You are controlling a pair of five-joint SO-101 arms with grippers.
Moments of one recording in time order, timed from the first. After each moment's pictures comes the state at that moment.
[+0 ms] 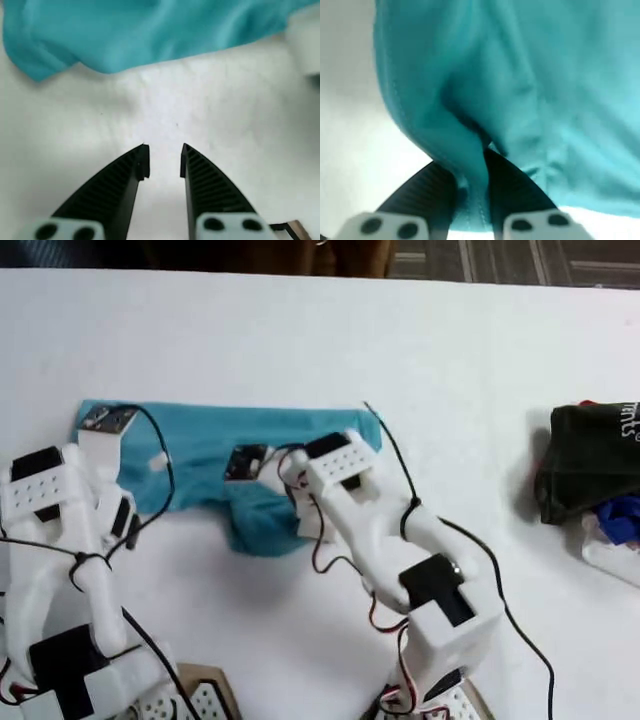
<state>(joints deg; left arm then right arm) -31.3 -14.1 34.1 77.3 -29.8 -31.3 13.1 13.7 71.5 50.5</state>
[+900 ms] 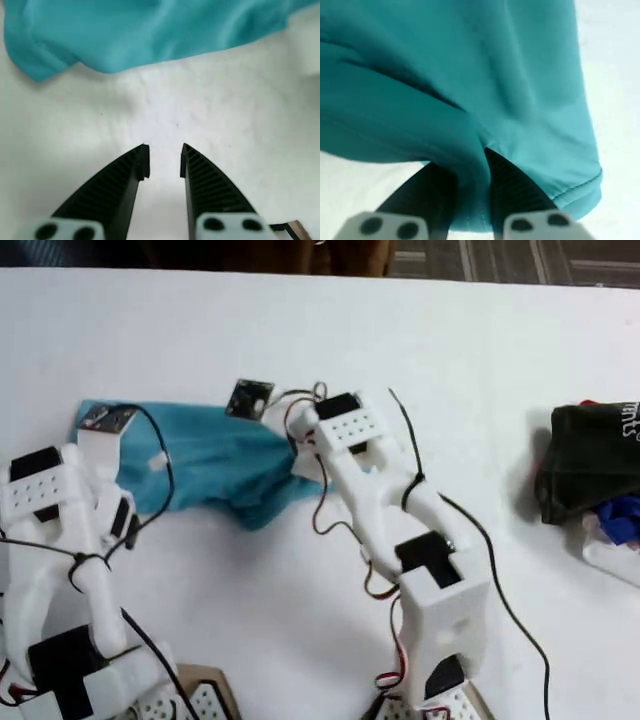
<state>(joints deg) -31.3 -14.1 34.1 77.3 -29.8 -26.3 22.4 -2.6 61.2 50.4</state>
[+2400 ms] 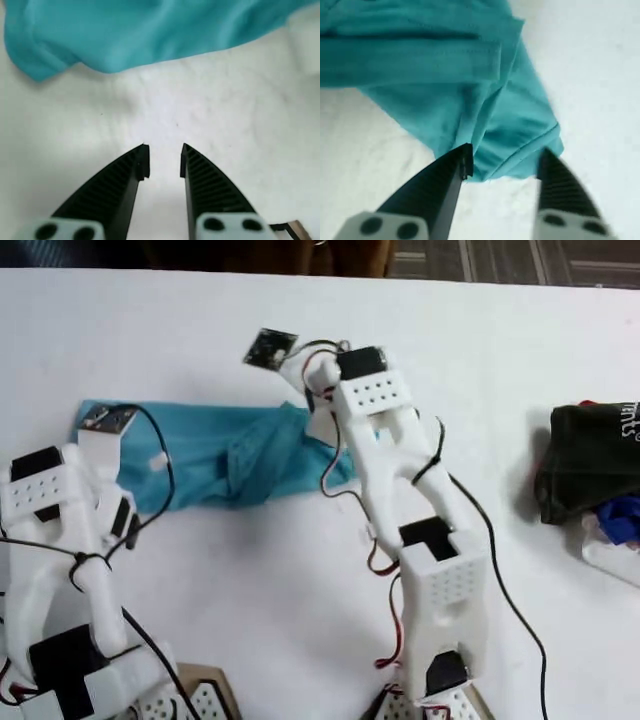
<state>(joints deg) -31.3 -14.1 34.1 77.3 -29.8 -20.8 29.5 -28.8 83.2 47.5</state>
